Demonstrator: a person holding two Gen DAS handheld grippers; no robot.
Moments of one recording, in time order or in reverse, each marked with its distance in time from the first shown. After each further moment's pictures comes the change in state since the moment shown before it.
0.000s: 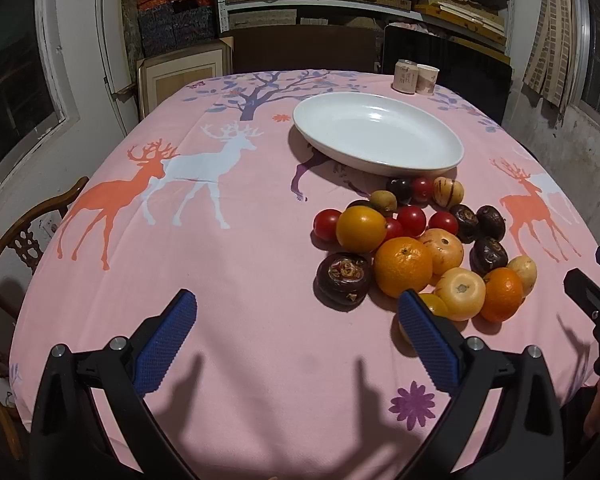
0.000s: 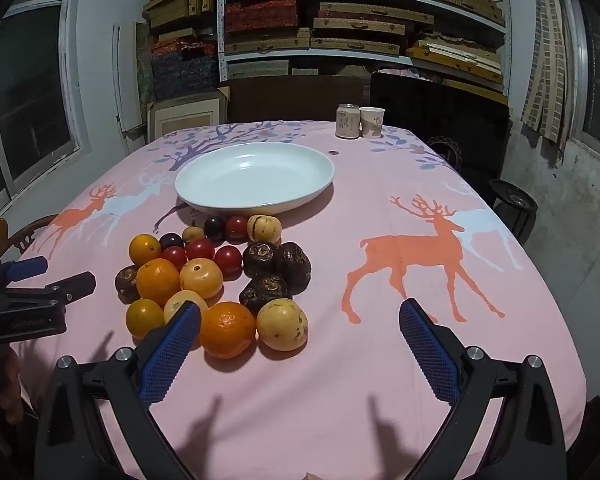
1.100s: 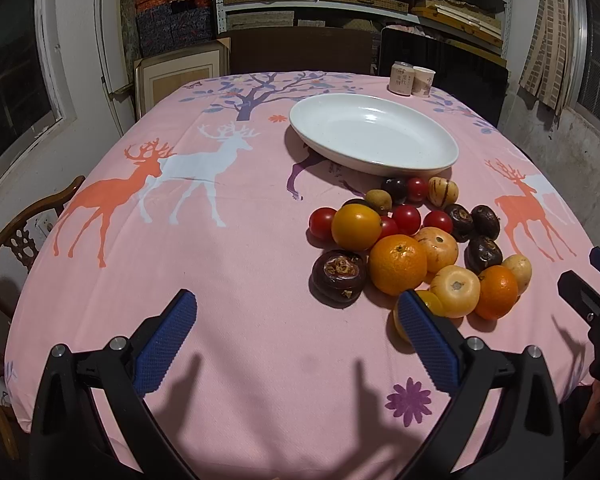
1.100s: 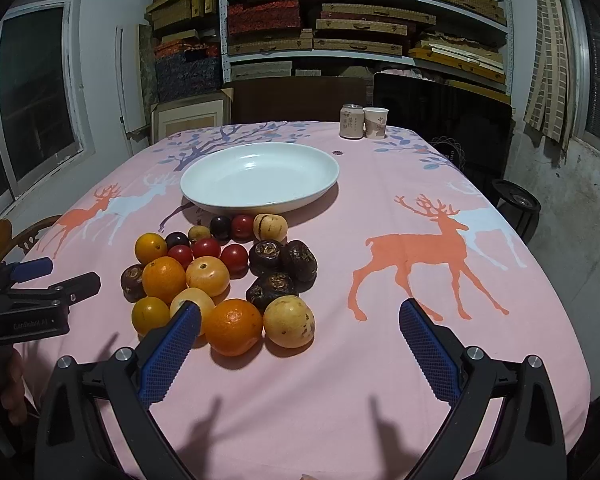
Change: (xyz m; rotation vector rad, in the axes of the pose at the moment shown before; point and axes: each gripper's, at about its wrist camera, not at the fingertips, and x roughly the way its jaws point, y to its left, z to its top) left arm -0.004 -0.004 -0.001 0.004 -0.008 -0.008; right arm -0.002 0.001 -0.001 0.000 -0.004 0.015
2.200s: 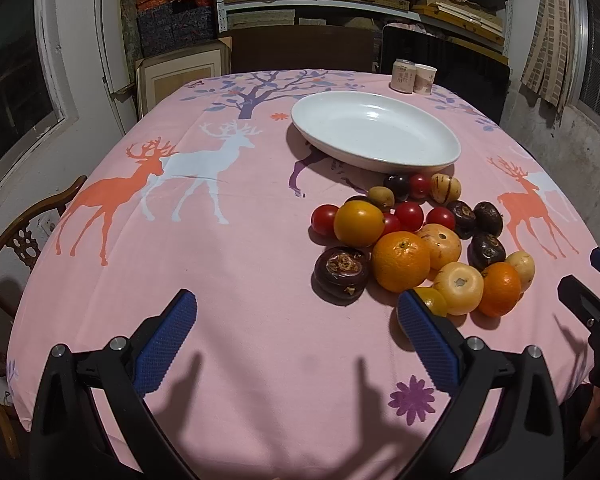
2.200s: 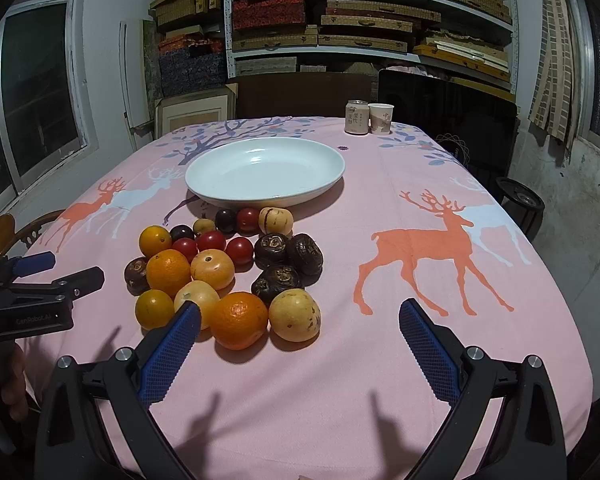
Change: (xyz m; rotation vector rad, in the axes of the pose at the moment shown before) left arm 0.002 0.003 -0.003 -0.001 0.007 0.001; right arm 0.000 0.003 -0.003 -0.008 0.017 0.013
